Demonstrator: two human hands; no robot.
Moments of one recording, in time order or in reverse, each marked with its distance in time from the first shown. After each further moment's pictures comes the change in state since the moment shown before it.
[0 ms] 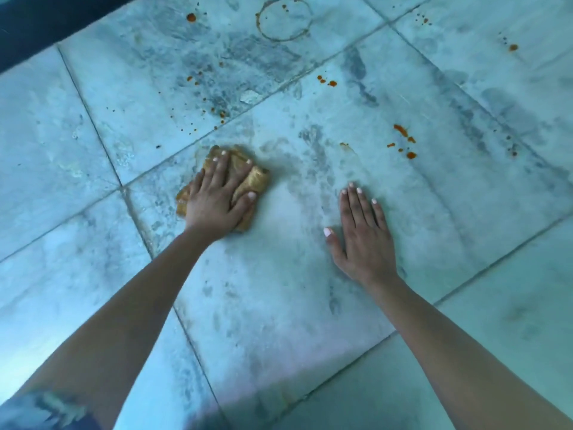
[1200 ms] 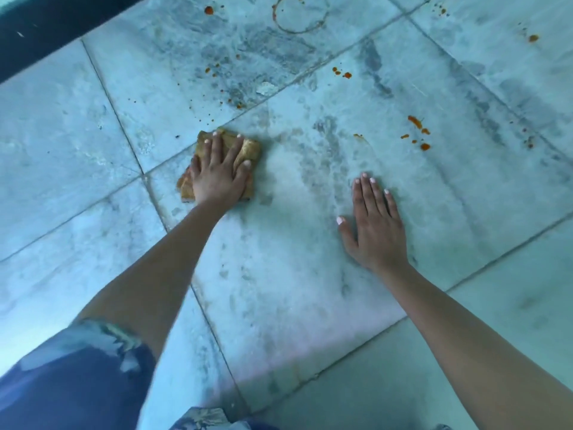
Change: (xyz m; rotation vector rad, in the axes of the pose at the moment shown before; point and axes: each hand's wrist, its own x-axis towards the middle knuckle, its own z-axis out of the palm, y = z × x) left_hand 0.017 -0.009 -0.010 -0.056 -0.012 -0.280; right_hand 0.001 0.000 0.002 0.000 -0.001 -0.010
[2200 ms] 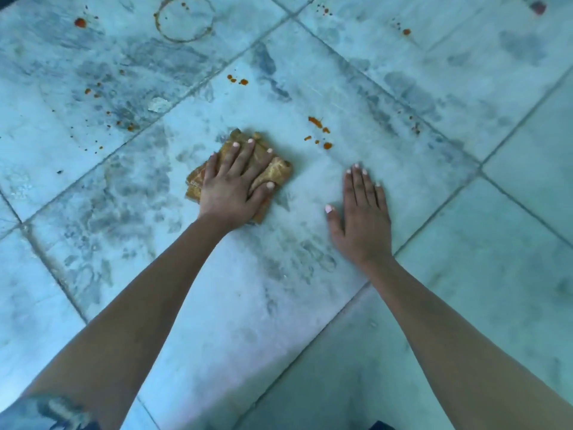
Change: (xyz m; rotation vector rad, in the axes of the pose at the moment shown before) left_hand -0.005 0.148 0.034 0.092 -0.030 0.536; right_hand -0.015 0.096 -0.019 0.016 0.065 0.284
